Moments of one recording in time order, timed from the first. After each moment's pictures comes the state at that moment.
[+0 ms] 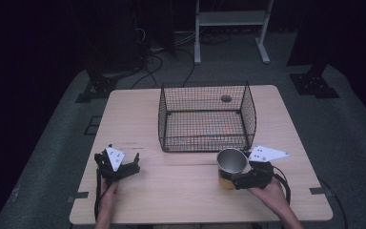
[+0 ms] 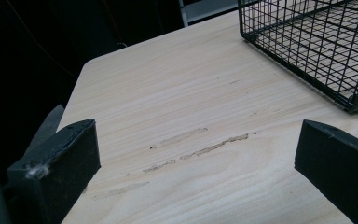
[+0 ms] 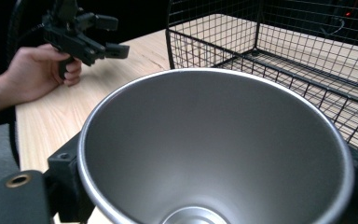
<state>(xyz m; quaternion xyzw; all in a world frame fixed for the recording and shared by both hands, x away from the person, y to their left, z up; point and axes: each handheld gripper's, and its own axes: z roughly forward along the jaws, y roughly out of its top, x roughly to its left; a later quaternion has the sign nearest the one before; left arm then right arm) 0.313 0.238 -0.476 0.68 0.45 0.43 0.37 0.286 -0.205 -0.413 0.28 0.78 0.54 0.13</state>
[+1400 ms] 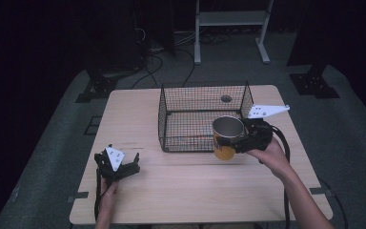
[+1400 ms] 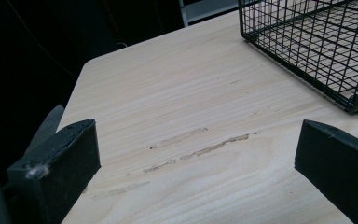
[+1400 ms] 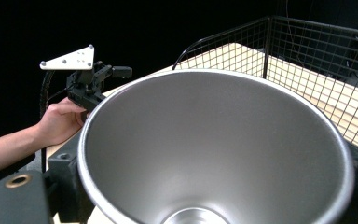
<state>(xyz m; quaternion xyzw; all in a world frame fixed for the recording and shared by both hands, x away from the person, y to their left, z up) 0.313 0.238 -0.476 0.68 0.45 0.43 0.38 0.351 -0.197 -0.330 0.26 0.79 0.55 0.07</state>
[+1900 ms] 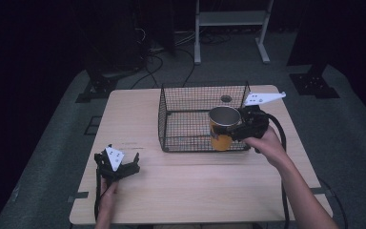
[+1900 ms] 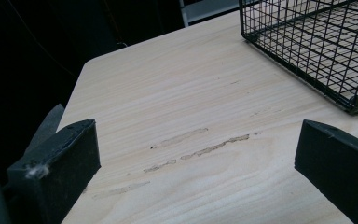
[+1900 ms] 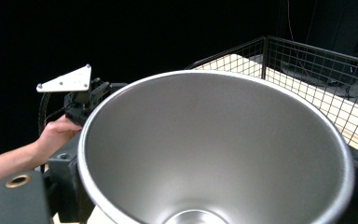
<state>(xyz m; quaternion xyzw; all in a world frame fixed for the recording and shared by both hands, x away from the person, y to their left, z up) 0.313 0.239 -0.476 0.68 0.45 0.43 0.38 0.376 -0.189 -0.313 0.26 0.79 0.56 0.06</state>
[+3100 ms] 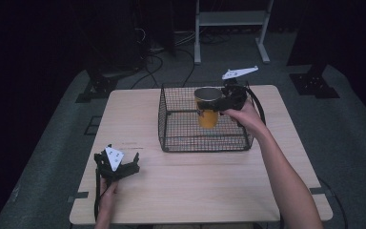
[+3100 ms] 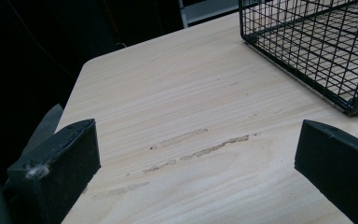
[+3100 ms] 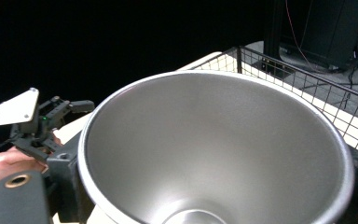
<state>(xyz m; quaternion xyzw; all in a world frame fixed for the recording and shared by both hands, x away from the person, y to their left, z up) 0.313 0.240 -0.476 0.68 0.46 0.43 0.38 0.467 -0.151 -0.310 0.28 0.80 0.53 0.04</state>
